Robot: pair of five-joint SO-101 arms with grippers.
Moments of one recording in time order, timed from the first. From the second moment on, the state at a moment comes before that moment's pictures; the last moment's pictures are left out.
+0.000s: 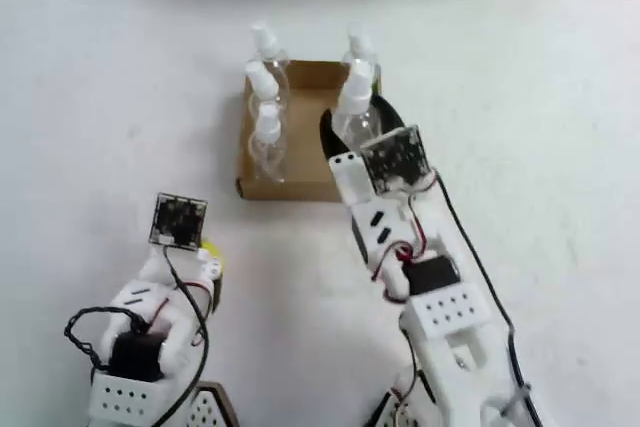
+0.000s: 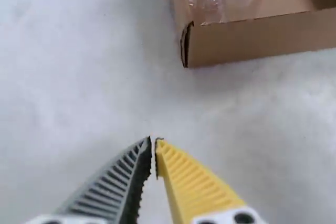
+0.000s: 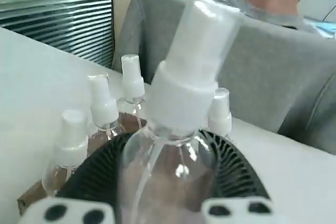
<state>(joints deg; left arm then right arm) 2.1 -104.4 97.1 62.0 1.2 -21.2 -46.9 68.2 -6.2 12.4</state>
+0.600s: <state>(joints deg) 1.8 -104.4 97.1 62.0 -7.4 -17.6 -3.4 60.5 -45.2 11.7</state>
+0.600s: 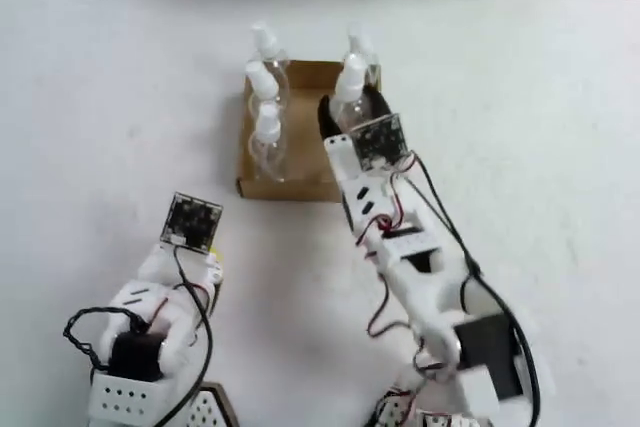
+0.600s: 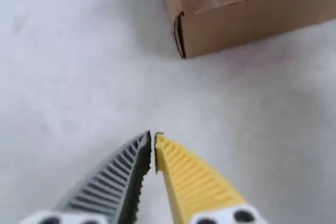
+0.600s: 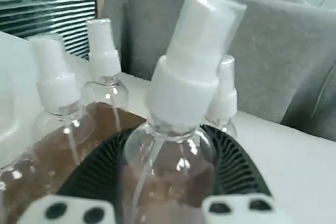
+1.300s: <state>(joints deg) 1.8 -104.4 97.1 62.0 -7.4 -14.4 17.5 45.9 -46.2 2.2</state>
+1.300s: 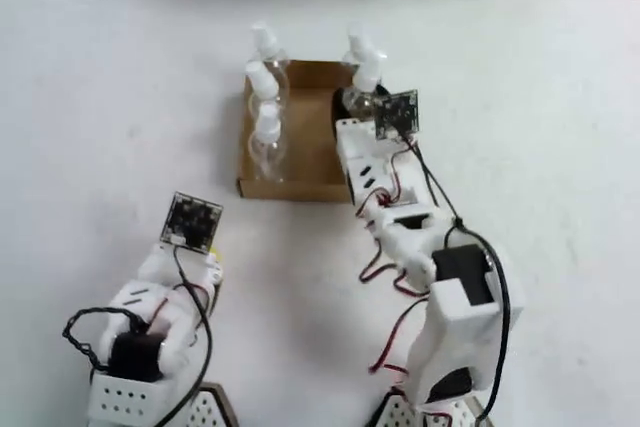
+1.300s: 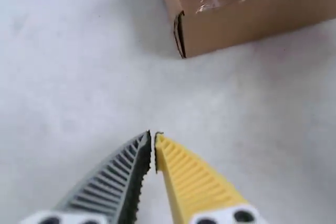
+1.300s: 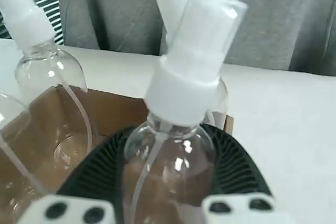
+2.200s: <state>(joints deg) 1.8 -104.4 97.1 62.0 -7.5 -14.3 28.6 43.9 -64.9 2.5</state>
